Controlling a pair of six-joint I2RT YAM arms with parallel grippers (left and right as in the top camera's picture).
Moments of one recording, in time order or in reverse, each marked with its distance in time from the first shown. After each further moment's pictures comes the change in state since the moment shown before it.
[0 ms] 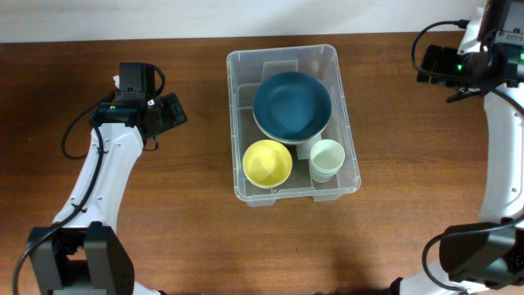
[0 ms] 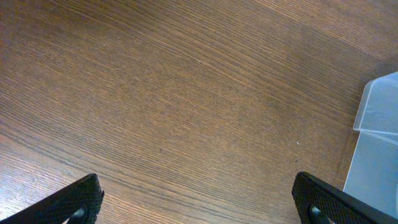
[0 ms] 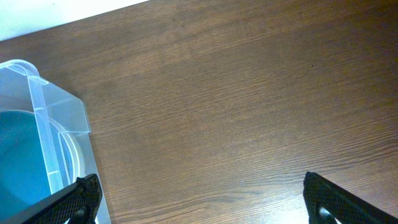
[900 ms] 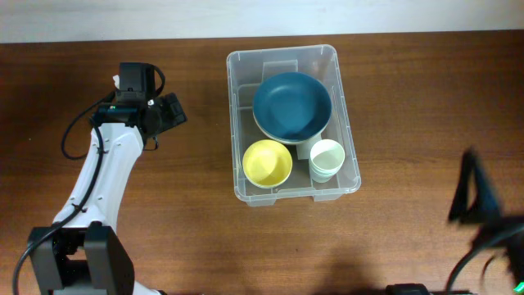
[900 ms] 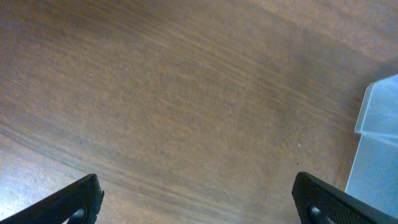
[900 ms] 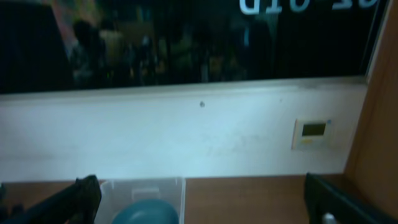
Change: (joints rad) left arm 0.000 0.000 0.000 0.003 -0.007 0.000; right arm 0.232 -1.207 -0.518 0.291 -0.019 -0.005
